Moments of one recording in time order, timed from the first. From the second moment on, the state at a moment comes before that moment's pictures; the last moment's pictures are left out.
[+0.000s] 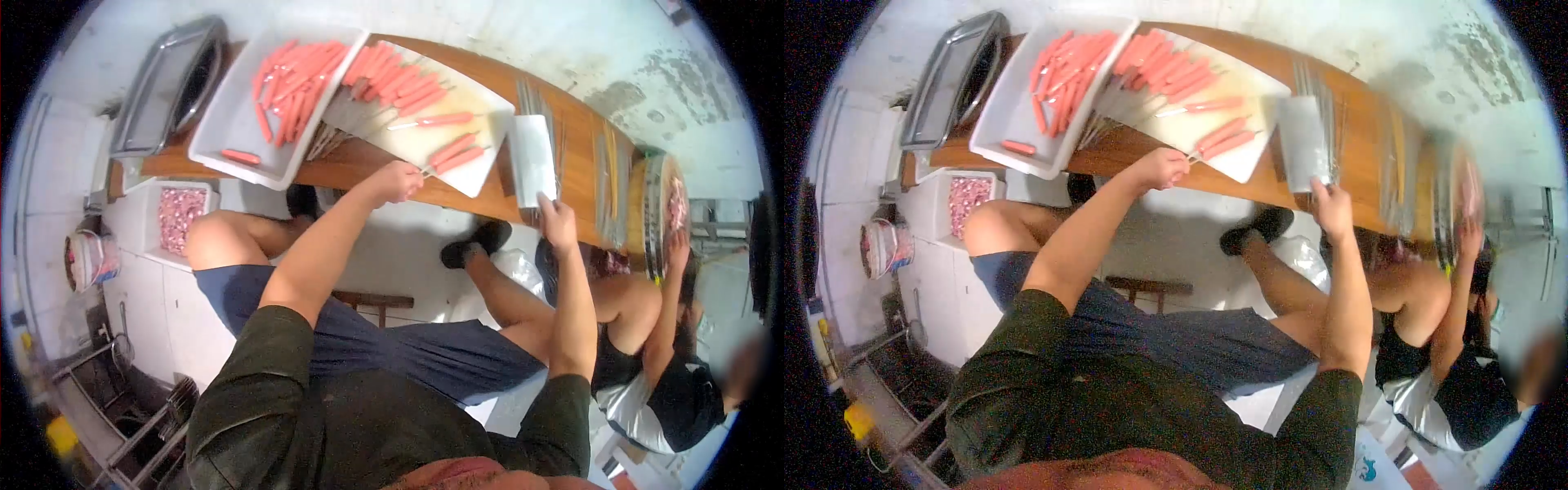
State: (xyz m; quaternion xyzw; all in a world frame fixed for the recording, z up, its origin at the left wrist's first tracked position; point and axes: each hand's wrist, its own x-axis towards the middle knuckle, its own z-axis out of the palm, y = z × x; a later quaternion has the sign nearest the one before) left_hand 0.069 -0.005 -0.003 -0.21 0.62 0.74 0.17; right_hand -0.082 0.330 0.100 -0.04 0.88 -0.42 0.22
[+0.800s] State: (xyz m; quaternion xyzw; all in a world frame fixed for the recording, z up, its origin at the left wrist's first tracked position) left_hand 0.029 -0.097 0.035 -0.21 0.94 -0.03 -0.27; right_hand -0.060 0.373 0.116 -0.01 0.80 -0.56 0.22
